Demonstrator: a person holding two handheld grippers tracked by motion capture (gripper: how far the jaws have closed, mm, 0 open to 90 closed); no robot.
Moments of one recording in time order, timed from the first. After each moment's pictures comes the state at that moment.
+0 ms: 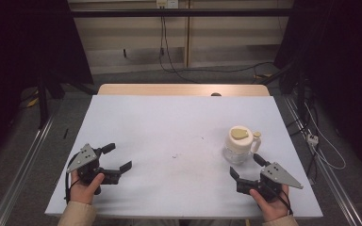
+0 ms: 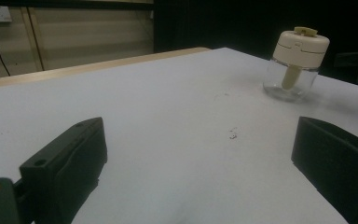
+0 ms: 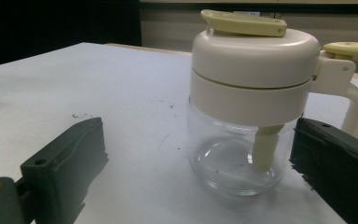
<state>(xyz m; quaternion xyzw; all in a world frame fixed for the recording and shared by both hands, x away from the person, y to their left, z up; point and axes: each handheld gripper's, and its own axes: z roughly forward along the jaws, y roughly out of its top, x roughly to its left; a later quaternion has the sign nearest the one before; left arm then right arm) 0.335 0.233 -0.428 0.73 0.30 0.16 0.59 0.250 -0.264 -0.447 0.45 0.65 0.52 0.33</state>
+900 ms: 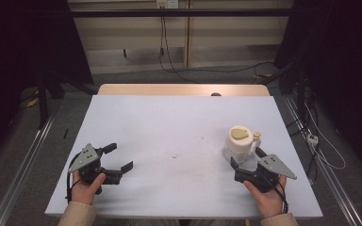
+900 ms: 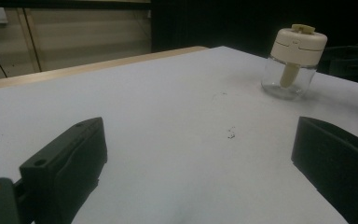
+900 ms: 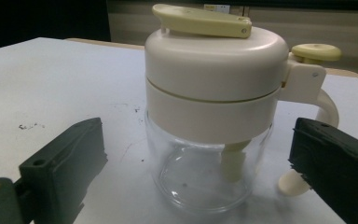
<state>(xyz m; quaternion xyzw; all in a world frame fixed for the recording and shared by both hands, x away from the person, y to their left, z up) 0.335 0.229 -0.428 0.73 0.29 0.16 0.59 0.274 -0.262 -0.447 0.49 0.63 0.48 0.36</state>
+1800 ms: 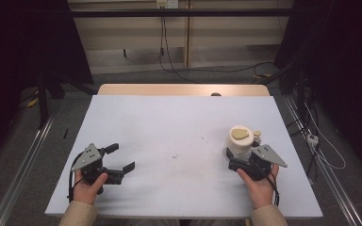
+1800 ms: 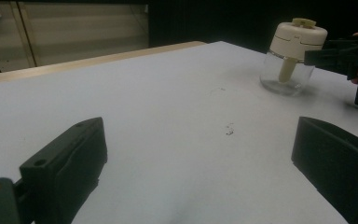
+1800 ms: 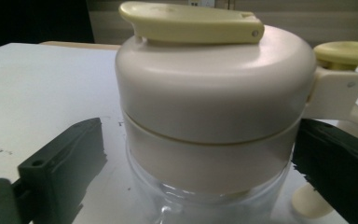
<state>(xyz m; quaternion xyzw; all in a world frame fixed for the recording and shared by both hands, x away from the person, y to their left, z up) 0.338 0.226 -0.430 0.74 0.28 0.16 0.59 0.305 -0.252 -0.450 0.52 0.61 0.47 0.36</state>
